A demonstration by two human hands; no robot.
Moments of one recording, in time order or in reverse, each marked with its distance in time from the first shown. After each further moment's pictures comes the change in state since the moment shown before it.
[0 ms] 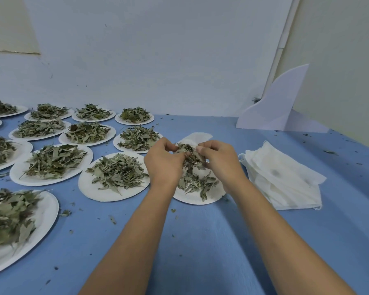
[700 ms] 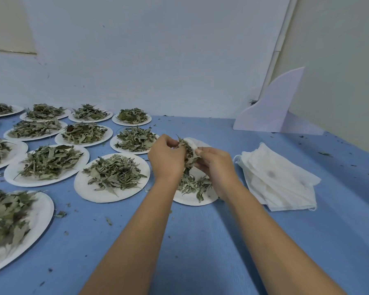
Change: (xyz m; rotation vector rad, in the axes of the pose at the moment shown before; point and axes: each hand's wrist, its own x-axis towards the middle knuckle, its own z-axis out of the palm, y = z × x) left_hand 0.006 0.005 0.013 -0.004 0.018 0.045; right_hand -0.005 0.007 0.000 0.371 -0.046 0.115
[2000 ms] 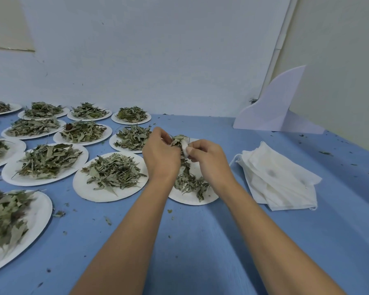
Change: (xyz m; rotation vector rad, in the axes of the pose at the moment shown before) left_hand 0.006 -0.001 -0.009 0.059 0.040 0.044; right_hand 0.000 -0.003 0.013 -0.385 -0.007 -0.172
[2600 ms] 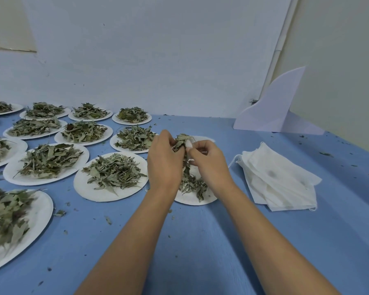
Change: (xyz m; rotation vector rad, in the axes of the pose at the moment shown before) left_hand -0.013 -0.010 0.003 0.087 0.001 0.217; right_hand 0.001 0.011 0.003 0.087 0.034 0.019
